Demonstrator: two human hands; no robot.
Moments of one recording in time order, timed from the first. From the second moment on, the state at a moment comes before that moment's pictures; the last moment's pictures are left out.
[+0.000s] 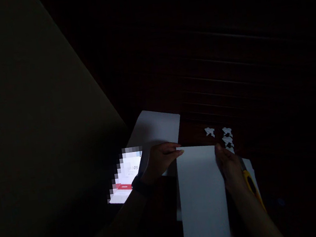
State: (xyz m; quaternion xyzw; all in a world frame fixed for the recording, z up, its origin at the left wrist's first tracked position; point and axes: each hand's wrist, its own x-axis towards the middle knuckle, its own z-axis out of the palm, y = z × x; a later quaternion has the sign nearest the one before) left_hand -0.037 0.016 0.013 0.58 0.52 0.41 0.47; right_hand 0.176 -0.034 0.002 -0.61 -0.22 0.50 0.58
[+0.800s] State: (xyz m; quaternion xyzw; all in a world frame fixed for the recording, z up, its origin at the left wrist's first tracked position) left_hand -0.038 0.015 0.022 0.60 0.52 0.40 0.46; right_hand 0.179 -0.033 0.002 -0.60 -0.19 0.48 0.61
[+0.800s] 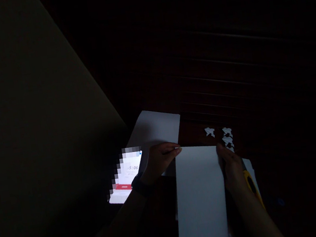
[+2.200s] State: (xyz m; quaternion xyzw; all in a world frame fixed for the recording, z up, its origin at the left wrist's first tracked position) left_hand -0.050 0.022 0.020 0.59 0.58 0.39 0.40; right_hand 0.180 -0.036 0.000 -0.63 -0.32 0.50 0.51
